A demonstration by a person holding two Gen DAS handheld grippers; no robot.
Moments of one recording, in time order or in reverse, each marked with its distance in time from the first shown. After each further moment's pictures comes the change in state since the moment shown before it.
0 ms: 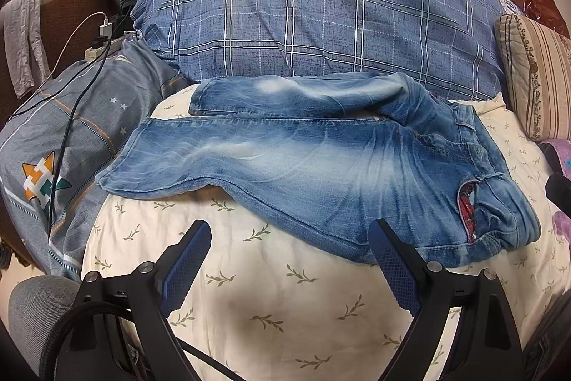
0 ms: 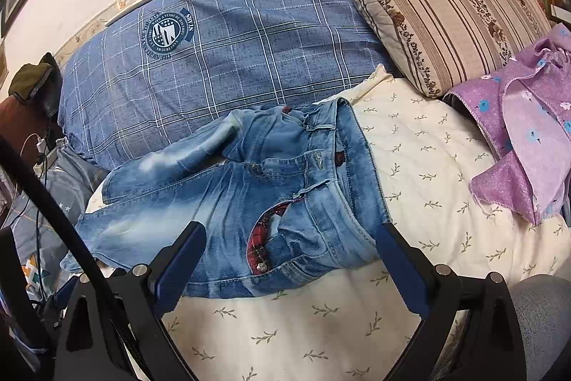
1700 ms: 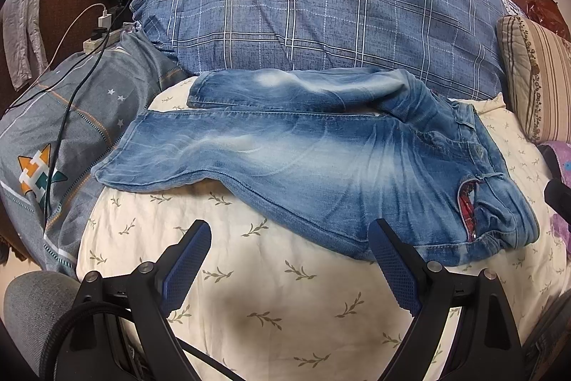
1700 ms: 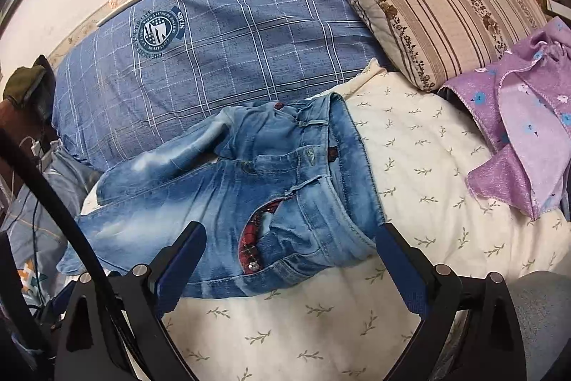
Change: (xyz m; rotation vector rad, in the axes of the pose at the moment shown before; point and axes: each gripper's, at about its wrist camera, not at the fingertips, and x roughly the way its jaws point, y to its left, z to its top) left arm 0.006 0.004 0.000 -0.020 0.026 -0.018; right arm 0.006 -0.006 0.001 0.019 0.022 -0.027
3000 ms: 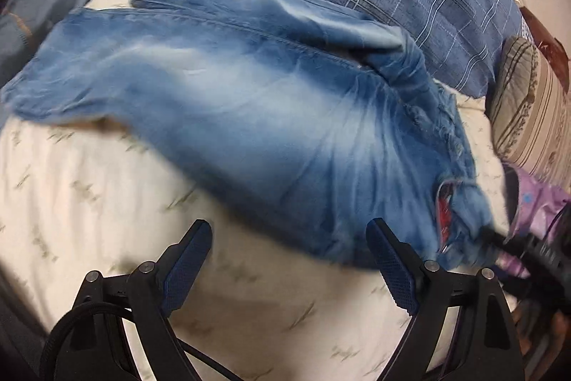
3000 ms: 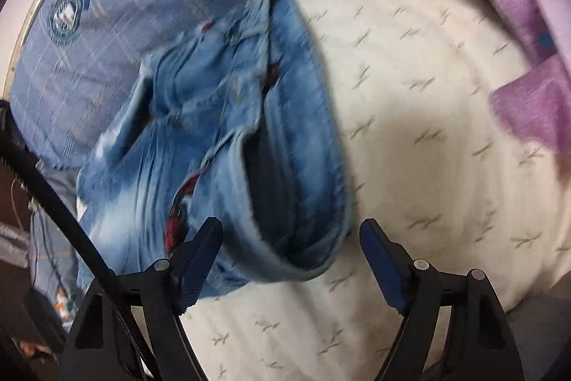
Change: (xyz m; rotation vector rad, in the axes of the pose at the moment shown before) left arm 0.096 0.029 0.037 -0.213 0.326 -0.301; right arm 0.105 -0.083 0.013 0.235 0.485 0.091
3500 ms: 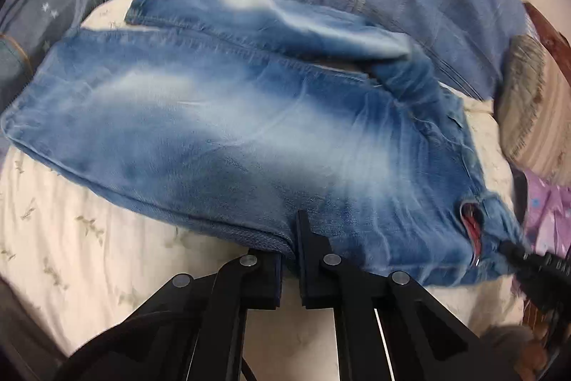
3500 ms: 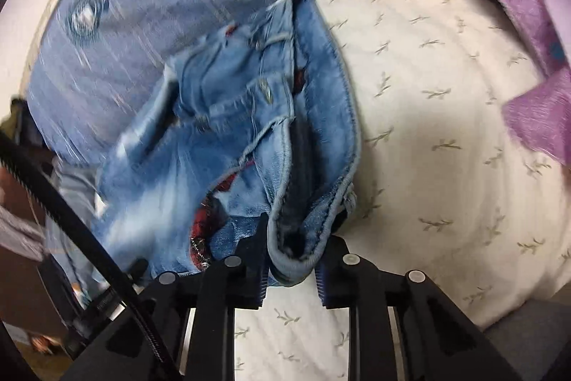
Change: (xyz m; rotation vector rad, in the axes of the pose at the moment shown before) left arm 0.010 -0.004 0.015 0.049 -0.017 0.047; right arm -0.032 -0.001 0.002 0.012 -0.042 0.073
